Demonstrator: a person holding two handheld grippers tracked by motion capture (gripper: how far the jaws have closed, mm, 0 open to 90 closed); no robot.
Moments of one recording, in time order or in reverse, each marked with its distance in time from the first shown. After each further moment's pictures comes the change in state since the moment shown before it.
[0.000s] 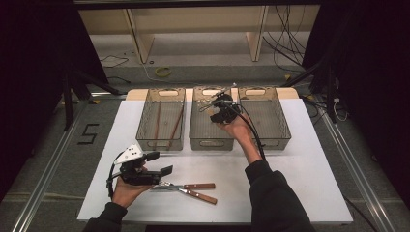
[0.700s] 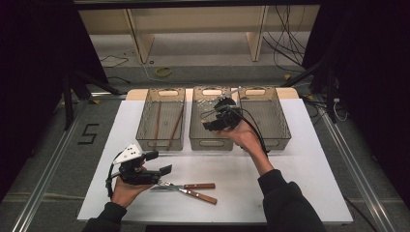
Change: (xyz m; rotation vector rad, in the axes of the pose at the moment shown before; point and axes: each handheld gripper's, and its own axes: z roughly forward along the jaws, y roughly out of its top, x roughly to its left) left arm 0.002 0.000 -0.002 -0.007 0.009 -0.006; right arm 0.018 -0.017 -0.039 -0.075 0.143 -0.066
